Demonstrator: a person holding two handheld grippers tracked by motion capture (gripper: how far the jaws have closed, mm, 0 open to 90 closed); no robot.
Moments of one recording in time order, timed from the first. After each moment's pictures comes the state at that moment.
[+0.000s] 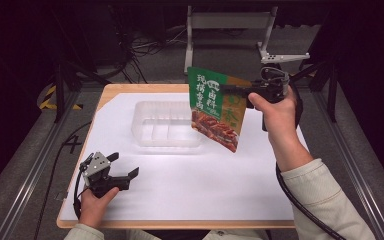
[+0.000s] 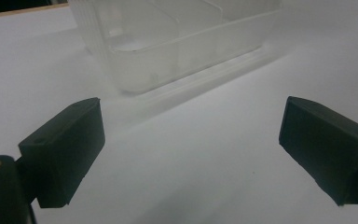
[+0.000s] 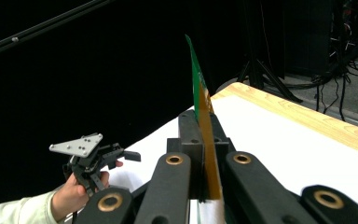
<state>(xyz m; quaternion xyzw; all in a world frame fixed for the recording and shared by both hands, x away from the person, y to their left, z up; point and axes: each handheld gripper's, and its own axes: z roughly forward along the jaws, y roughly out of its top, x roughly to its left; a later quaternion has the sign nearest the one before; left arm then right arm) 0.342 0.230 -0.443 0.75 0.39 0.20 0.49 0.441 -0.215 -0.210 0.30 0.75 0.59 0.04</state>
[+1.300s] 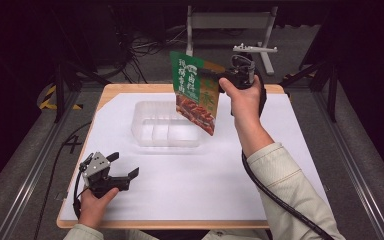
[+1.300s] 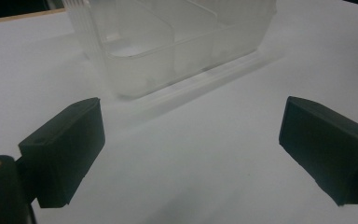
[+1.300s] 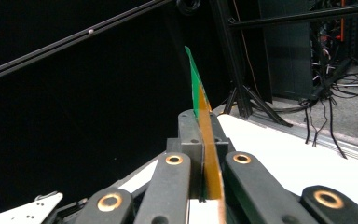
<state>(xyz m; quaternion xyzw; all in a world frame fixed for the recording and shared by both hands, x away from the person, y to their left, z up) 0.341 0.231 -0.441 0.75 0.38 0.20 0.50 0.495 -0.164 -0.226 0.33 0.71 0.62 0.06</state>
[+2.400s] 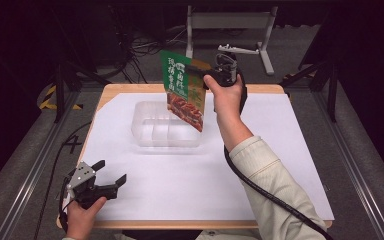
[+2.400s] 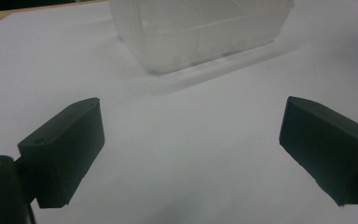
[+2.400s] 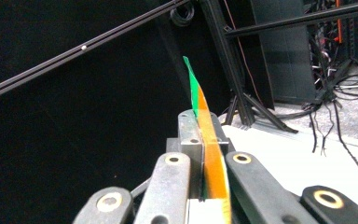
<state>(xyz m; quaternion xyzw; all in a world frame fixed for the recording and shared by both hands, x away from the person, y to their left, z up) 0.311 0.260 -0.443 0.74 0.41 0.22 0.49 0.522 -0.132 -0.246 0.35 0.68 0.64 0.06</state>
